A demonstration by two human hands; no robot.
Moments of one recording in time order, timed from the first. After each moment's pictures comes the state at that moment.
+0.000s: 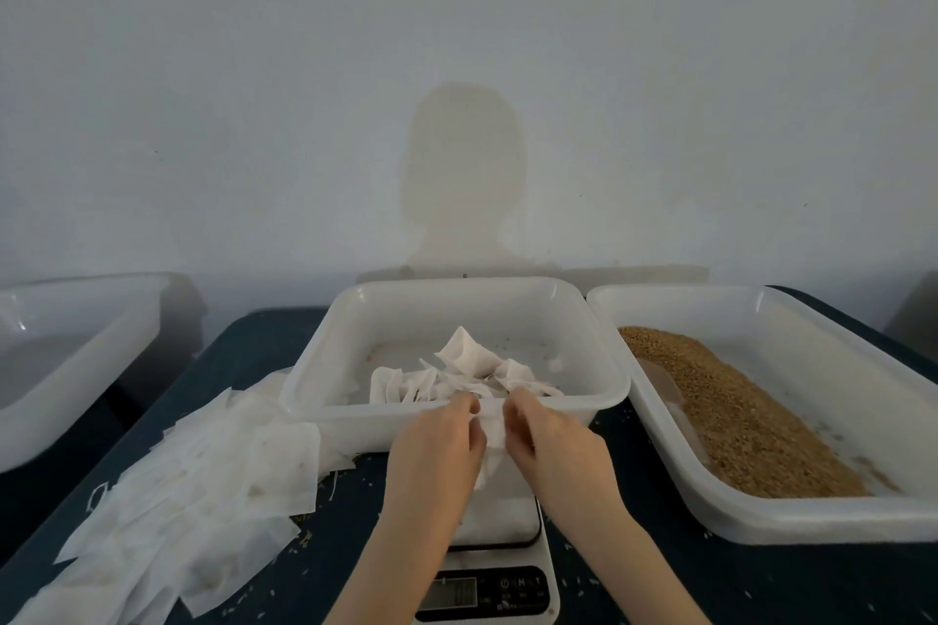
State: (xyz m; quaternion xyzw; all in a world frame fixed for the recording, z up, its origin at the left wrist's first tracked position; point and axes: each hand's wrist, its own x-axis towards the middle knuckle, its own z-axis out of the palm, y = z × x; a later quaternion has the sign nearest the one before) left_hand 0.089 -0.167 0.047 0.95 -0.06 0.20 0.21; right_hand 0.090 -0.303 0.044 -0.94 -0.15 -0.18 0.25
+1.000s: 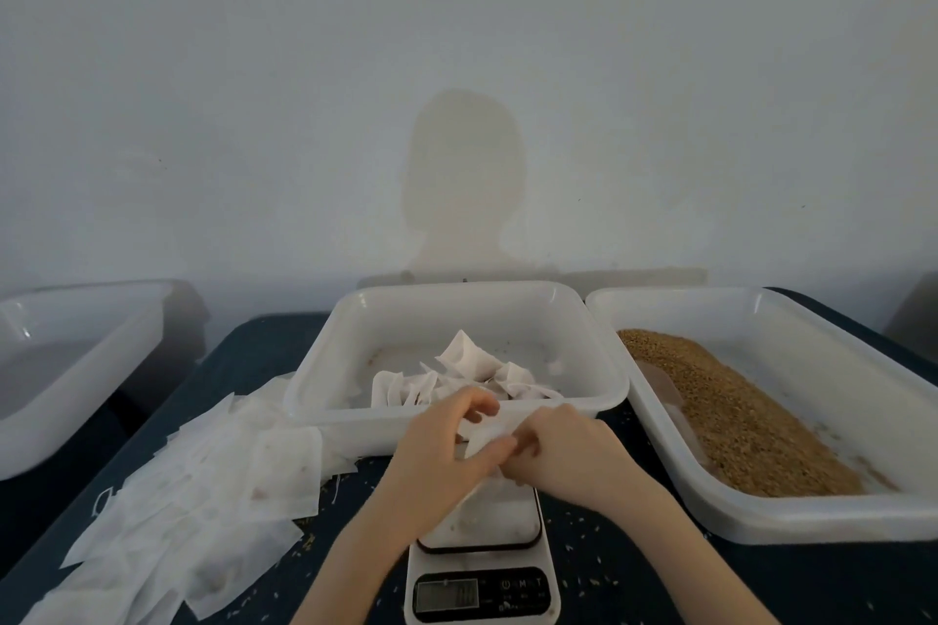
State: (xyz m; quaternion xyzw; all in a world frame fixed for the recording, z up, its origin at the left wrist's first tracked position) left_hand 0.081 -0.151 0.058 0.88 -0.18 0.10 0.43; right_hand 0.093 -0.317 0.073 -0.96 -0.17 0.02 0.22
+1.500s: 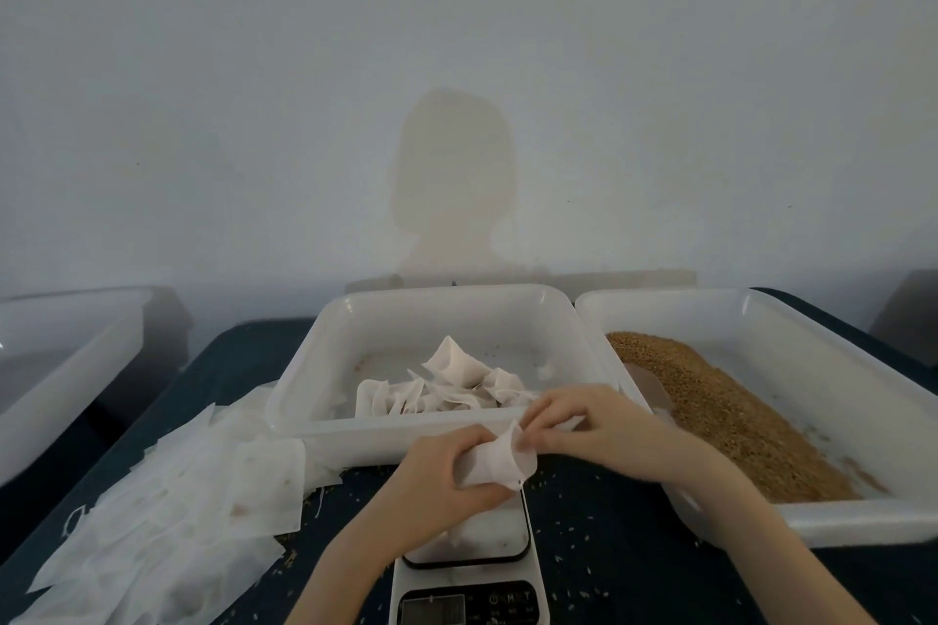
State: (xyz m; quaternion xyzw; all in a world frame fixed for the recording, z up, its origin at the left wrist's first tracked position) left_hand 0.089 -0.153 0.048 0.88 -0.23 0.00 0.42; right_hand 0.107 -0.370 0.096 -0.87 -0.28 0.09 0.40
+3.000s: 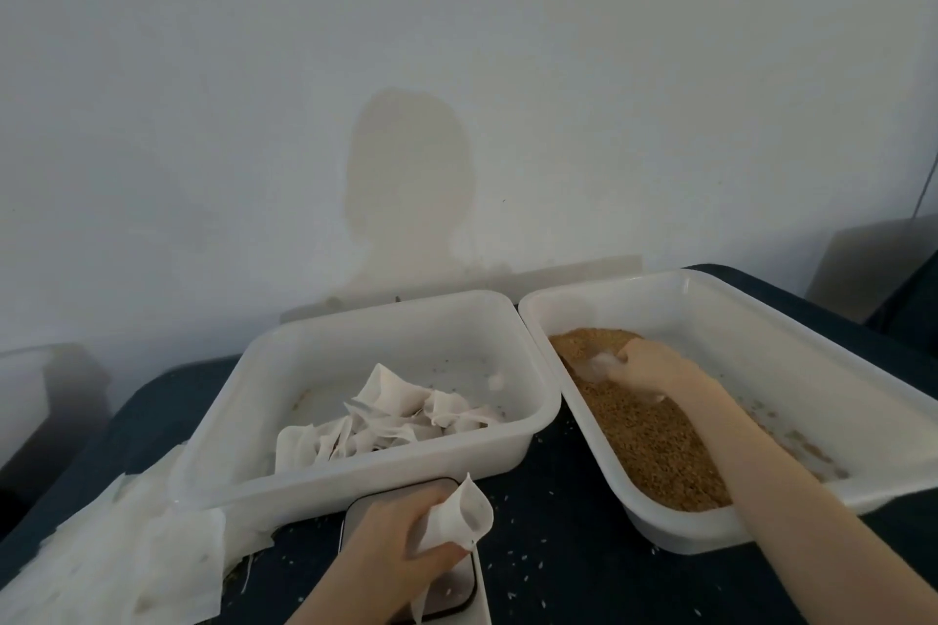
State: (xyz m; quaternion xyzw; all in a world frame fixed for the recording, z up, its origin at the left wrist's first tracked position) left_hand 0.113 -0.170 0.008 0.93 -0.22 0.02 0.30; right_hand 0.221 -0.501 0.057 -0.98 0.10 0.06 0.19
